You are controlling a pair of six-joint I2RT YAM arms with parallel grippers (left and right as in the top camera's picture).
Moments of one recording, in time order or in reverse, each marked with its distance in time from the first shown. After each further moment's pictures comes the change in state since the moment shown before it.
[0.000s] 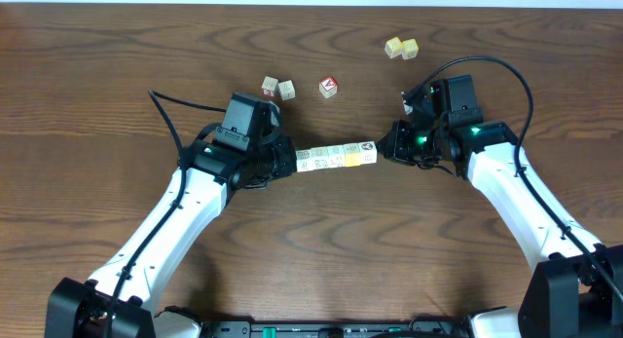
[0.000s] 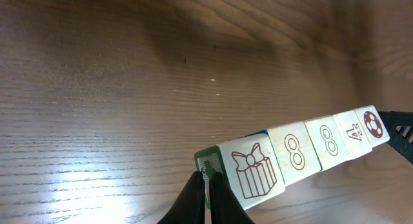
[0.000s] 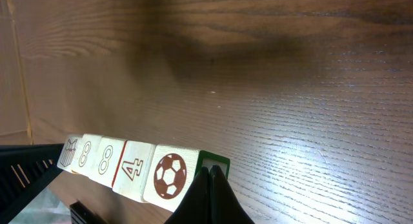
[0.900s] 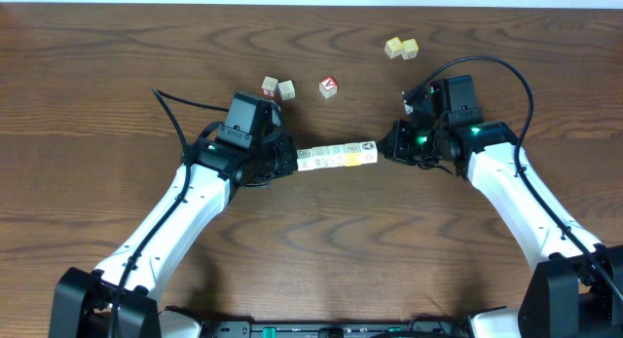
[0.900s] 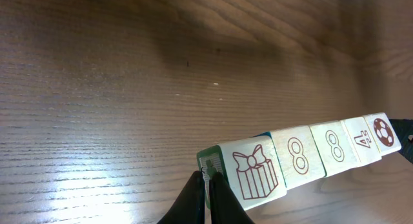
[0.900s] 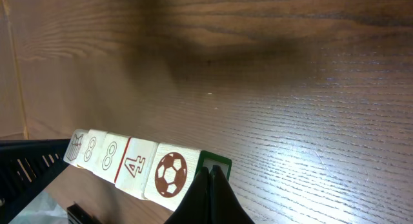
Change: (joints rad) left arm 0.001 0.032 0.000 0.025 -0.001 -0.005; right arm 0.000 0.000 0.000 0.000 0.012 0.000
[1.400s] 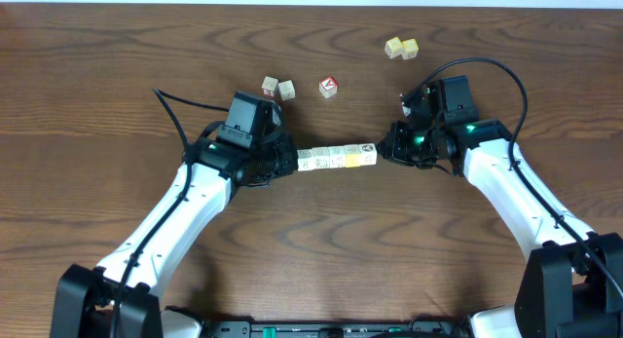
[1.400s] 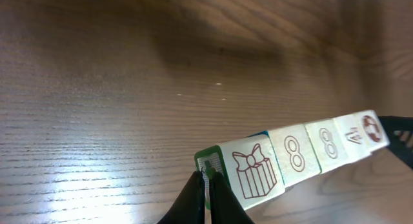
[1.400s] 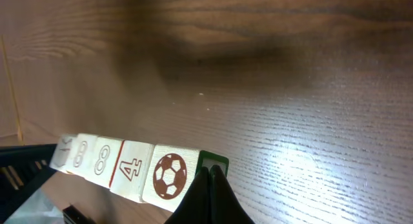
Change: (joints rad) left arm 0.000 0.018 0.000 0.004 0.000 -0.006; right arm 0.000 0.040 0.000 0.013 0.004 0.000
